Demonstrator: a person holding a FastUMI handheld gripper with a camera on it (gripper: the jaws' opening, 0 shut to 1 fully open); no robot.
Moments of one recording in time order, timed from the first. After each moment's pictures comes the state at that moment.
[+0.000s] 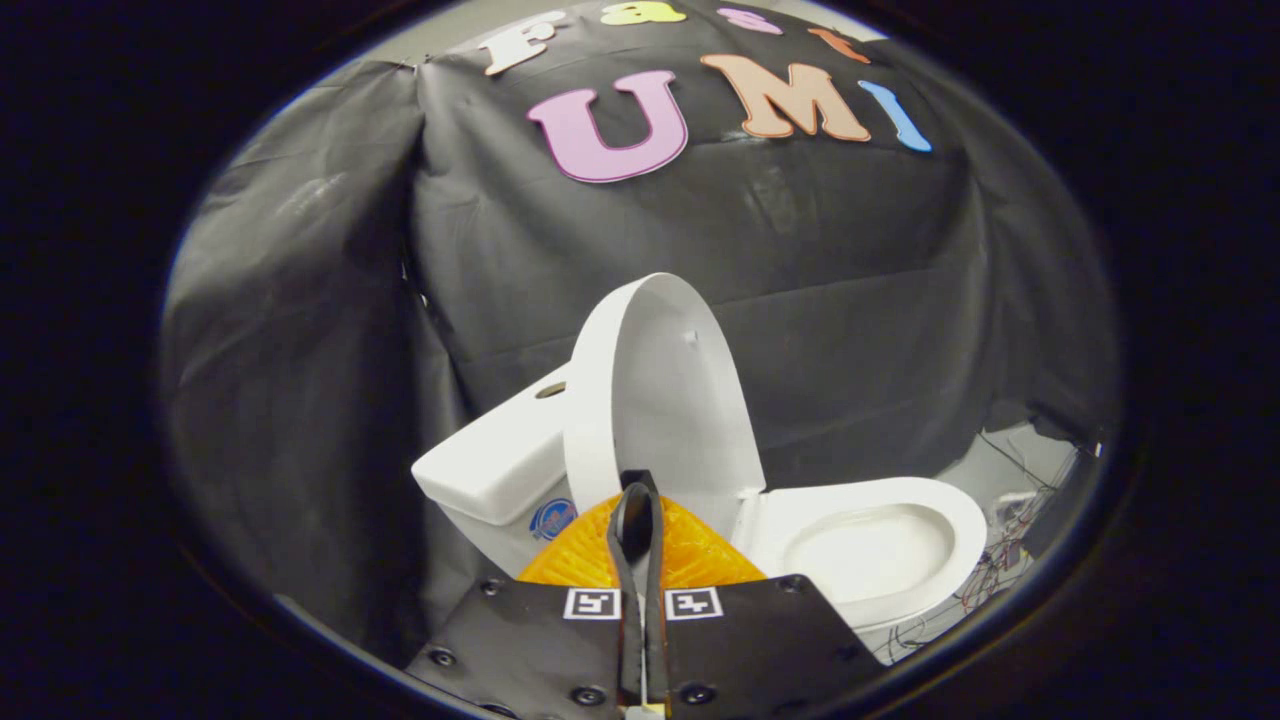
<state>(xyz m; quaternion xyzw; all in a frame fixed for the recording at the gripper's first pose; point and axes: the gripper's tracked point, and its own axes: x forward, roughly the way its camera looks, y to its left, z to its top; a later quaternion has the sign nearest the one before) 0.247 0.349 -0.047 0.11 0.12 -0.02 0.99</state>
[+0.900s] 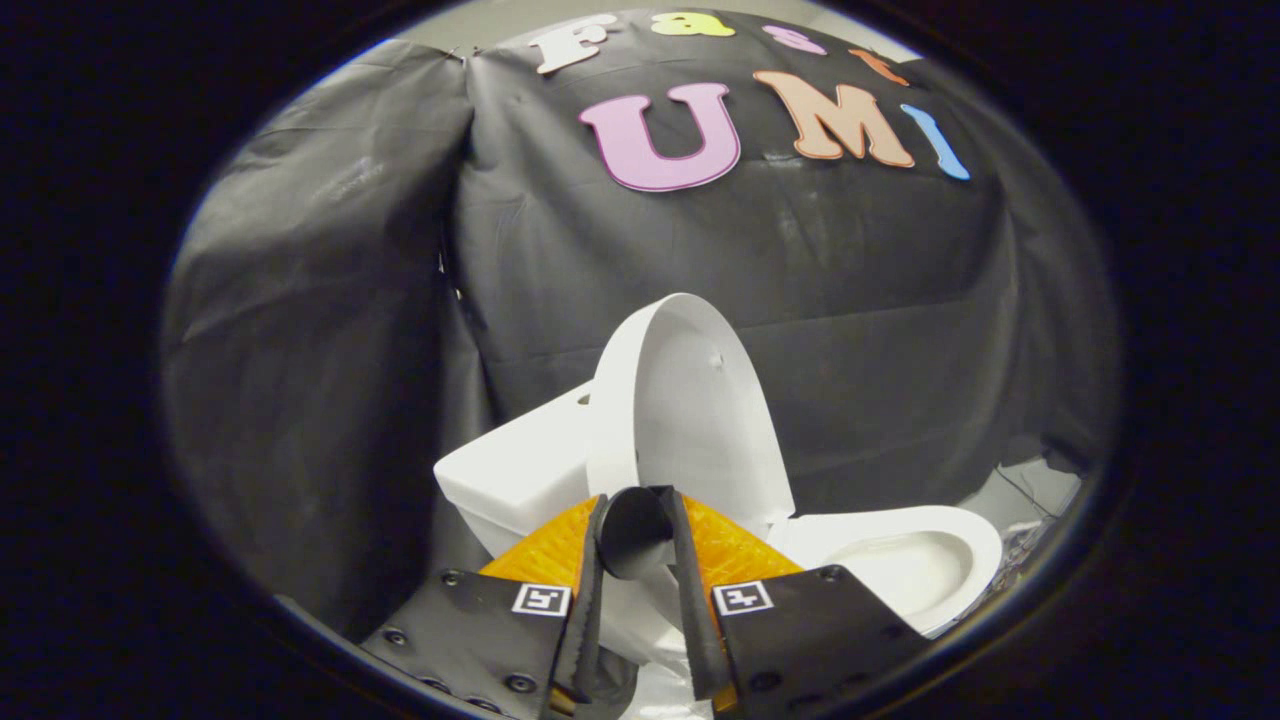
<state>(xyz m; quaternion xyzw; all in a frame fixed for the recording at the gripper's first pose) 0.268 0.386 -0.046 0.07 0.08 0.01 0.99</state>
